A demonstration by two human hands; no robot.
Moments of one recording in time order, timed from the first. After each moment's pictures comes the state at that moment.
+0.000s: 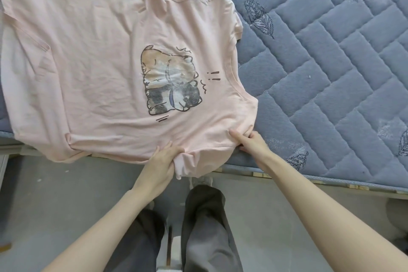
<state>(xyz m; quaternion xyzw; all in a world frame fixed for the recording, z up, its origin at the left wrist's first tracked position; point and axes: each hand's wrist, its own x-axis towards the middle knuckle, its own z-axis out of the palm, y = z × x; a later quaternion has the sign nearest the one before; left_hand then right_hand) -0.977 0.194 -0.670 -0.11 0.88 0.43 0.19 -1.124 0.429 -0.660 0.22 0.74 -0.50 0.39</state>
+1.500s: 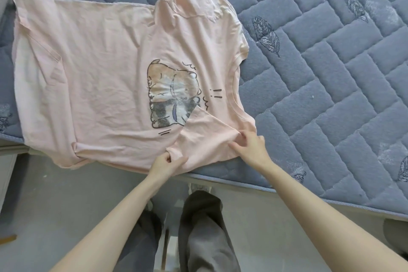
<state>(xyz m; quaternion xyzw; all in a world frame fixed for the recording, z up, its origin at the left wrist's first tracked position) -1.028 0.202 -0.662 -0.45 0.63 0.58 0.26 -1.158 0.415 -0.647 -0.02 0.90 -0.22 0.37</state>
